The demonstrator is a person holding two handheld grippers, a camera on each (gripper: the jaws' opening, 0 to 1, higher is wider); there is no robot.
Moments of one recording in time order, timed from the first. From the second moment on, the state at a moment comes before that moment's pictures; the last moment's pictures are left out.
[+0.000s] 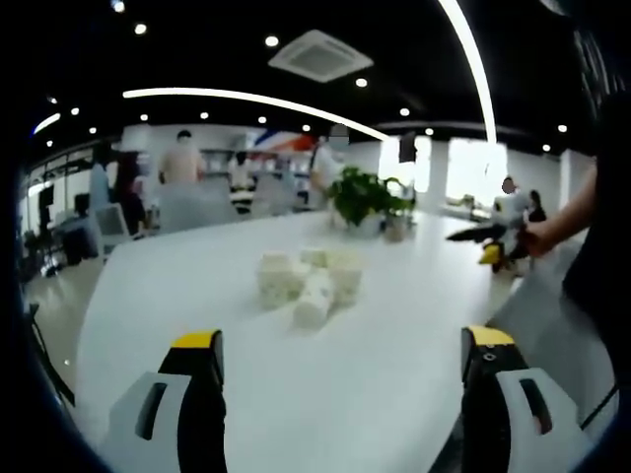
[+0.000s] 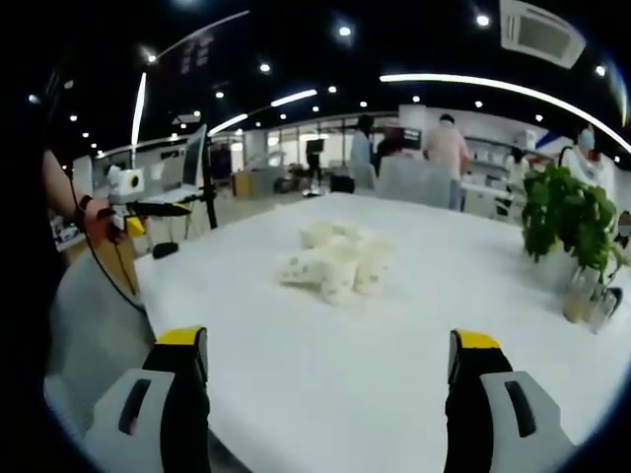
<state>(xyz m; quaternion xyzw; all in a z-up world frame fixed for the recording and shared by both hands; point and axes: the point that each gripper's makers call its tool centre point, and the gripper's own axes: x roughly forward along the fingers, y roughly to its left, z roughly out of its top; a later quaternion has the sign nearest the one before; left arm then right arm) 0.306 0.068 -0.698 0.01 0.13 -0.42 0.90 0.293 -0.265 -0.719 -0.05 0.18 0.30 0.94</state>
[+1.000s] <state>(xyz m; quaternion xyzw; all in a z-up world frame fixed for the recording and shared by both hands) 0.296 0.053 -0.694 0.03 0.12 -0.43 0.89 0.356 -0.278 -0.714 -0.08 0.19 0.30 0.93</state>
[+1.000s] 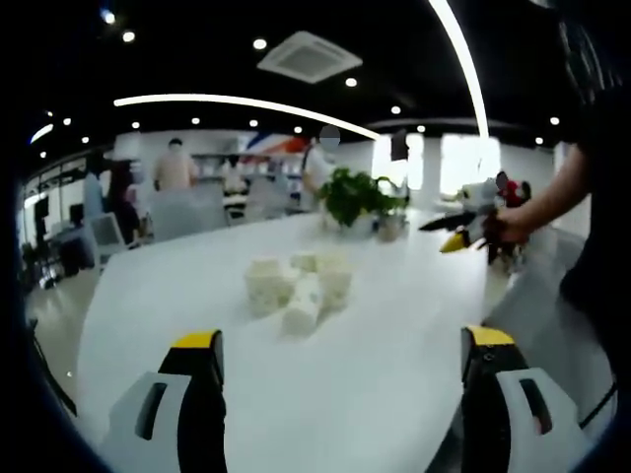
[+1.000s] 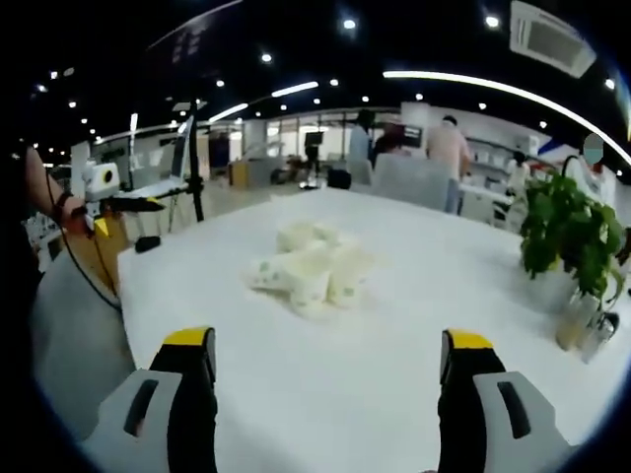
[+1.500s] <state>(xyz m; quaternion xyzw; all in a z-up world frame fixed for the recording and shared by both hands) 0.283 0.044 -0.696 0.02 0.13 -0.43 0.89 0.398 -0.271 -0.718 -0.13 0.20 0.33 0.91</state>
